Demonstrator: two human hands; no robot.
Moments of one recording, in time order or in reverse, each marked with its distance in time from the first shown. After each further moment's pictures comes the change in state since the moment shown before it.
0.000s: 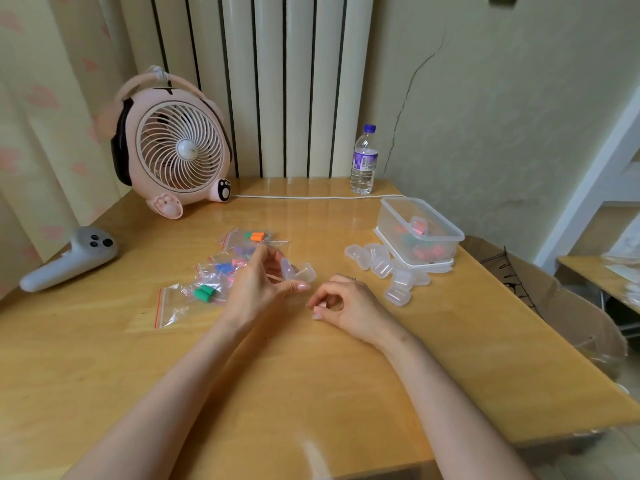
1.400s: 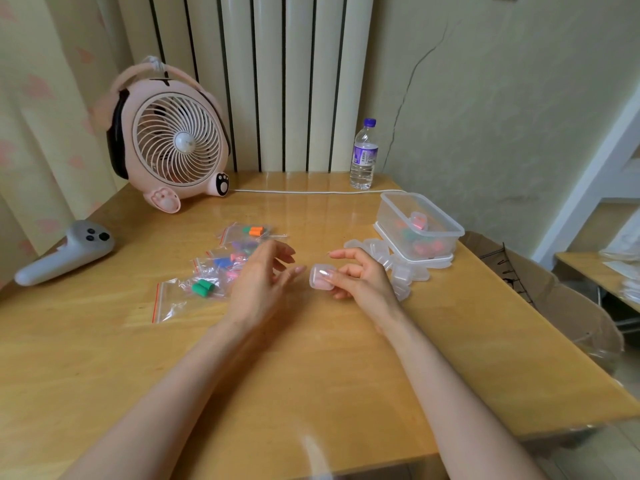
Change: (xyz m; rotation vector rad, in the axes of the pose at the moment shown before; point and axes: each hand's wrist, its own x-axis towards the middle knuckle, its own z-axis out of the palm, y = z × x) left_hand -0.002 -0.003 0.009 0.190 0.042 0.154; right_hand 0.004 -0.014 -0.016 0.621 0.181 0.208
